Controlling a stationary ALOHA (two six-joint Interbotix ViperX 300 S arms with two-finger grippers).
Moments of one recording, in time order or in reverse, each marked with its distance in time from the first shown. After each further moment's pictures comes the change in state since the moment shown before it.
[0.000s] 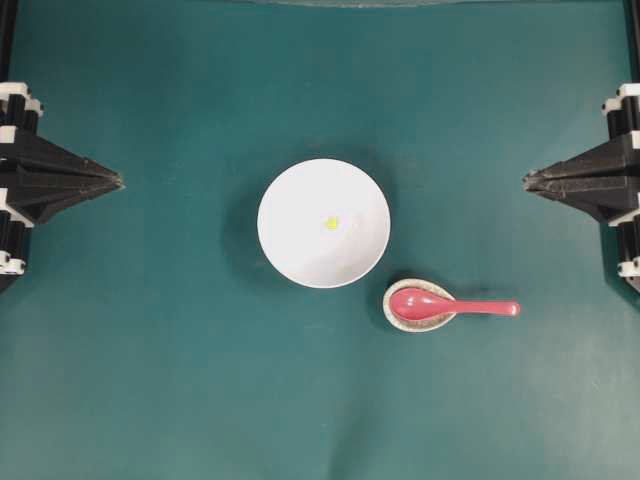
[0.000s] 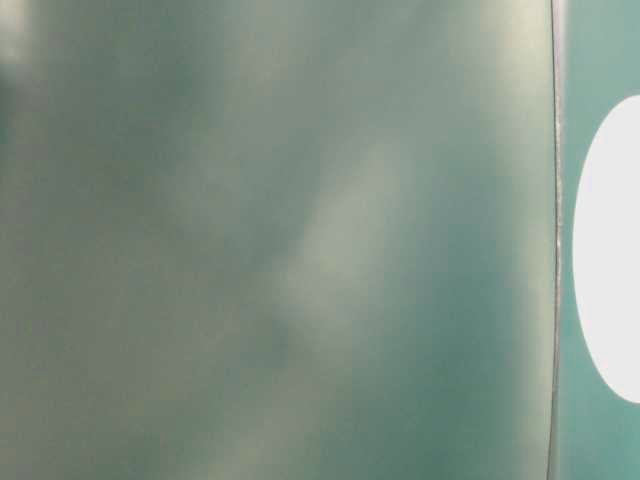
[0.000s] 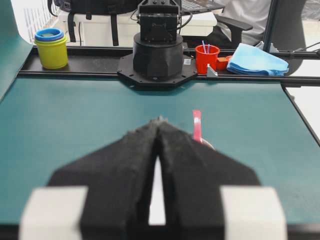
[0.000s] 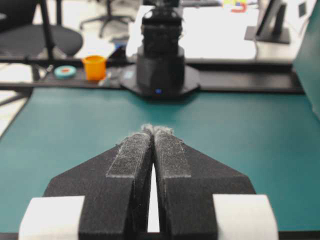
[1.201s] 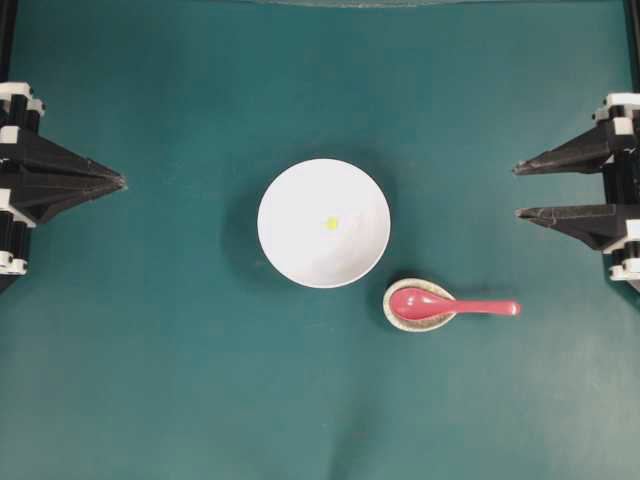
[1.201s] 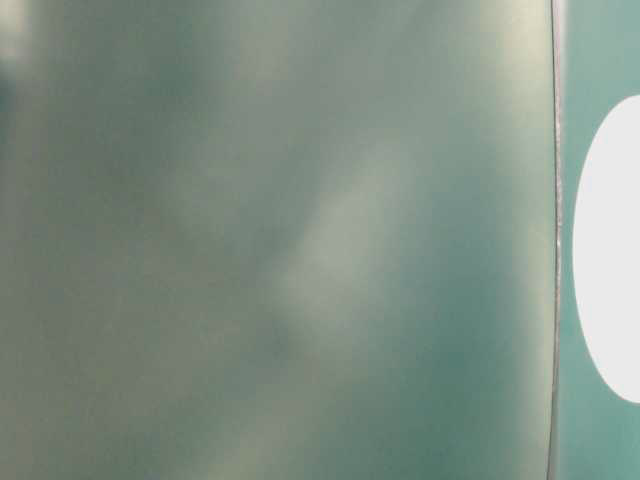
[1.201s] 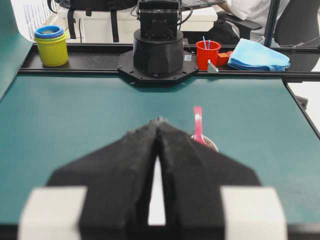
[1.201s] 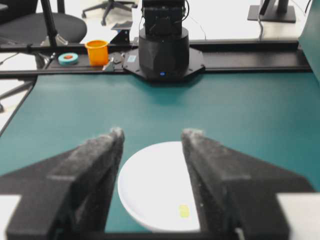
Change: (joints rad) left arm 0.000 0.009 -0.008 0.008 0.014 0.005; right arm 0.008 0.034 0.038 0.041 -0.018 0.009
